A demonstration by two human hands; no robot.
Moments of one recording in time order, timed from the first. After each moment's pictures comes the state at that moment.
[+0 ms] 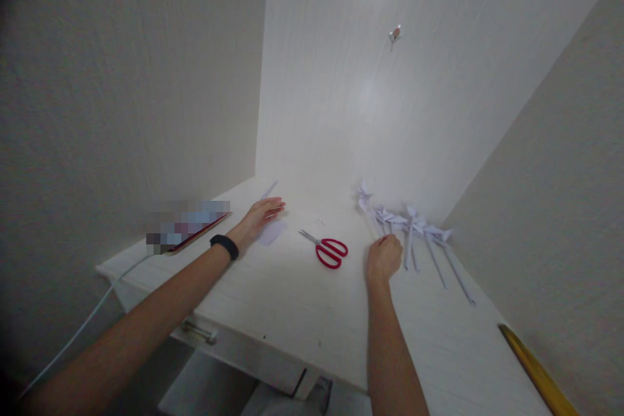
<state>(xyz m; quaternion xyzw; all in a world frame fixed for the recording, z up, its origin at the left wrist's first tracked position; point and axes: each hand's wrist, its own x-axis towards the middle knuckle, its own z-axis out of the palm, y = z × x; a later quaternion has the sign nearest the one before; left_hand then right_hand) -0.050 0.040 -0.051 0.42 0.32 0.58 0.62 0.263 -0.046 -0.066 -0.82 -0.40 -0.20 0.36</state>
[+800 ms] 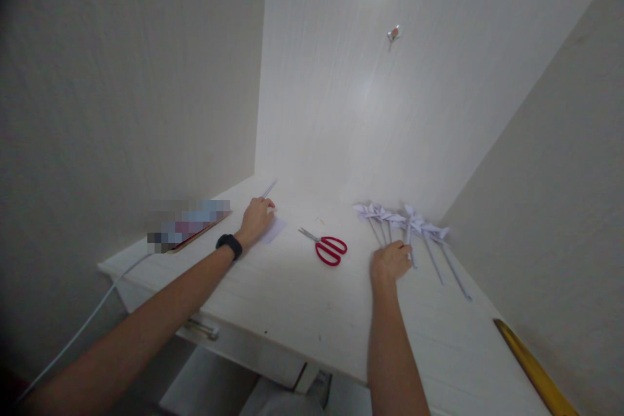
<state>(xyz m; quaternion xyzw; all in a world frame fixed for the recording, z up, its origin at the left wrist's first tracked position) -0.057 0.044 -0.066 0.69 0.53 0.47 0.14 0.276 -0.057 -0.074 -0.85 -0.37 -0.22 0.29</state>
